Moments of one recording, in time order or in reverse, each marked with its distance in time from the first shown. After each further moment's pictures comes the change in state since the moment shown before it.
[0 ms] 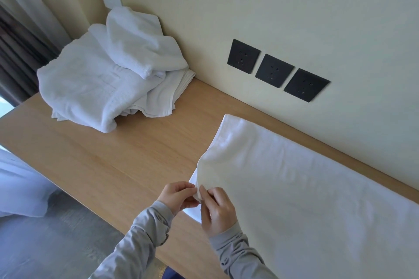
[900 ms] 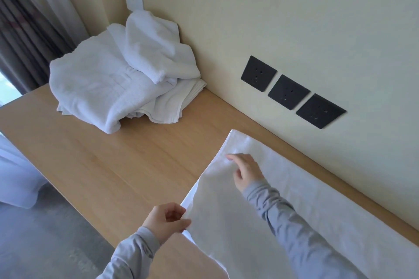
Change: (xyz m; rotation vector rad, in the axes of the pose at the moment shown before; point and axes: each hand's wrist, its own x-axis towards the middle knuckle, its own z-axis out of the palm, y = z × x) left_hand -0.003 -0.025 -0.020 0.254 0.103 0.095; right_hand 0.125 0.078 -0.038 -0.095 -0.476 0.082
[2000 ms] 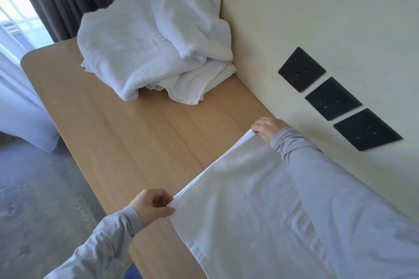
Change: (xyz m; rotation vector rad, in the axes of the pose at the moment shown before) left_hand 0.009 -0.024 -0.014 0.075 0.064 -0.080; right_hand 0.155 0.071 -0.021 -0.734 -0.327 -0.495
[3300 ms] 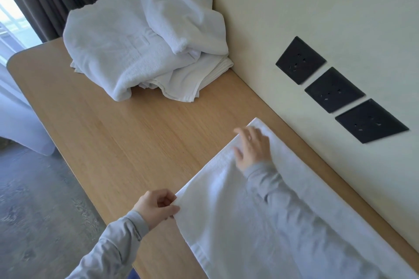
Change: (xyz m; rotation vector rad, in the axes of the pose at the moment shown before) left_hand 0.010 0.004 0.014 0.063 0.048 0.005; right_hand -0.036 -0.100 0.018 0.410 0.407 0.404
